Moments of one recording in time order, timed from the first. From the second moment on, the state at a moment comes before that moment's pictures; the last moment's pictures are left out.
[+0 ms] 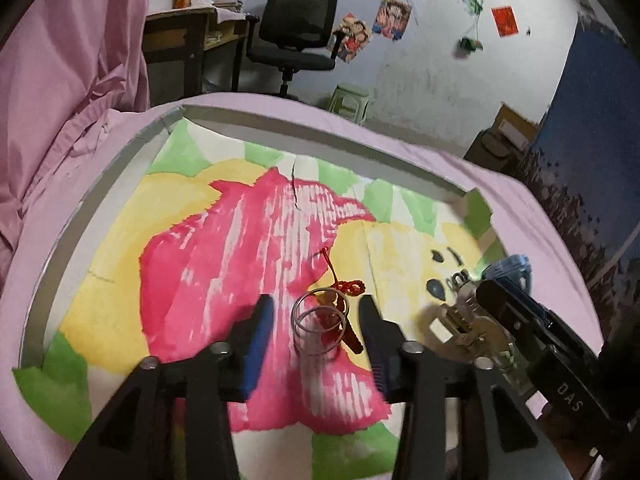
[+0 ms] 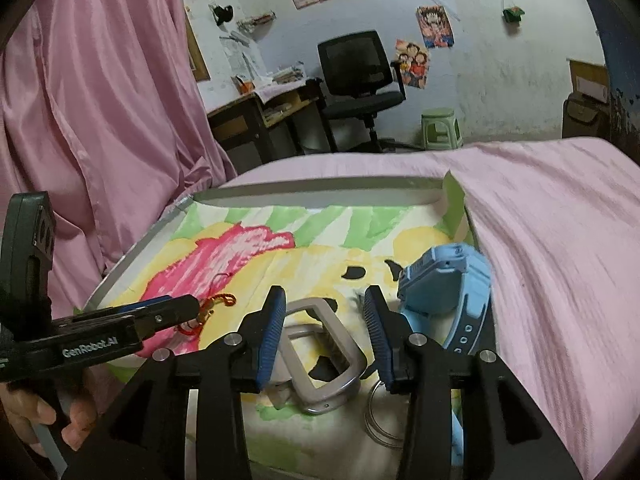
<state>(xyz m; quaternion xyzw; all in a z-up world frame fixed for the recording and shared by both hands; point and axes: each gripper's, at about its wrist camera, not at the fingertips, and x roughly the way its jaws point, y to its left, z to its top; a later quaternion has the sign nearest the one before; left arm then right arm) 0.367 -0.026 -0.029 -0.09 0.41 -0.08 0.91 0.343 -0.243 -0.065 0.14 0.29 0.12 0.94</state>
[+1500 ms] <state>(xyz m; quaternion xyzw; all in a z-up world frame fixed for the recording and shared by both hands) 0.139 0.010 0.018 -0.03 0.18 -0.05 0.98 0.150 -0.239 -0.007 0.06 0.14 0.12 0.98</state>
